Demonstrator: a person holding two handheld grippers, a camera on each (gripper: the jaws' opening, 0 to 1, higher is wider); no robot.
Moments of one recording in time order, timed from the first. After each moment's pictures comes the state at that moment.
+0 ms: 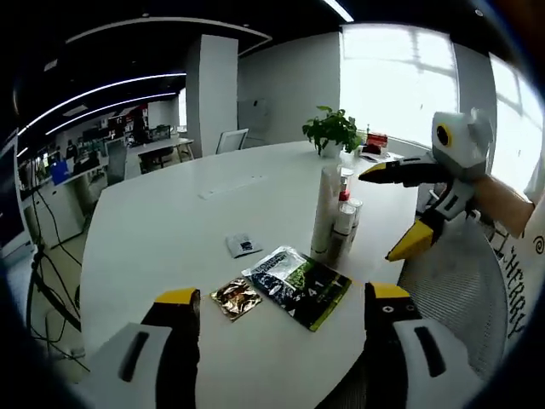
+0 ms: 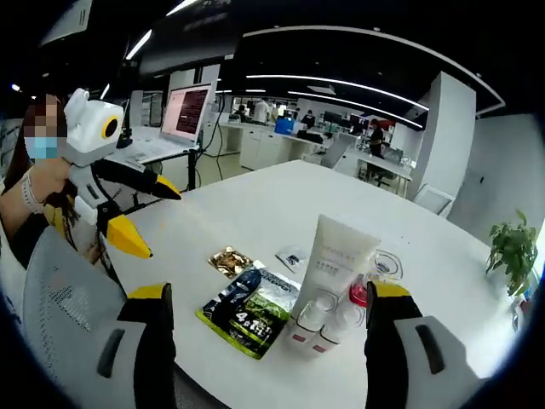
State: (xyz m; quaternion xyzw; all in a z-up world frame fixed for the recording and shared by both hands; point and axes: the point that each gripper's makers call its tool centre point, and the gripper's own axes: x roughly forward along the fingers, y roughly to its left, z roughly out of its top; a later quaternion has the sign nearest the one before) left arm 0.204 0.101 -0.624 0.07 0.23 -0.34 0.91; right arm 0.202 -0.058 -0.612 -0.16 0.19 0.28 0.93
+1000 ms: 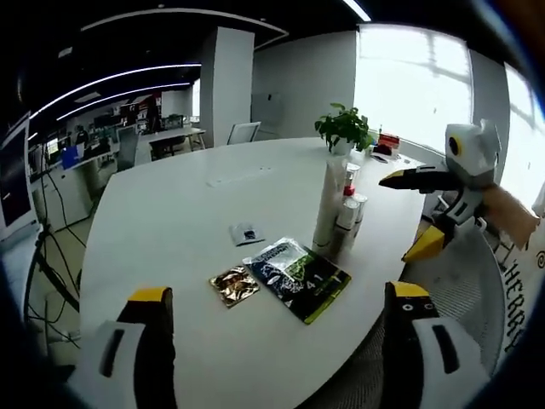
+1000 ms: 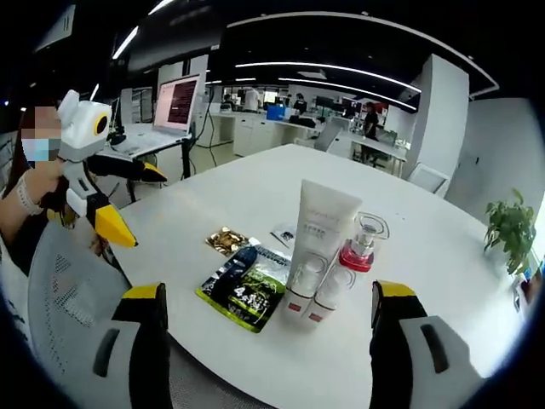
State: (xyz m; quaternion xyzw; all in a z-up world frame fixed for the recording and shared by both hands) left arm 0.200 0.092 -0.633 0.06 0.25 -0.32 0.91; right arm 0.189 -0.080 -0.626 -0.14 0.23 0.27 0.92
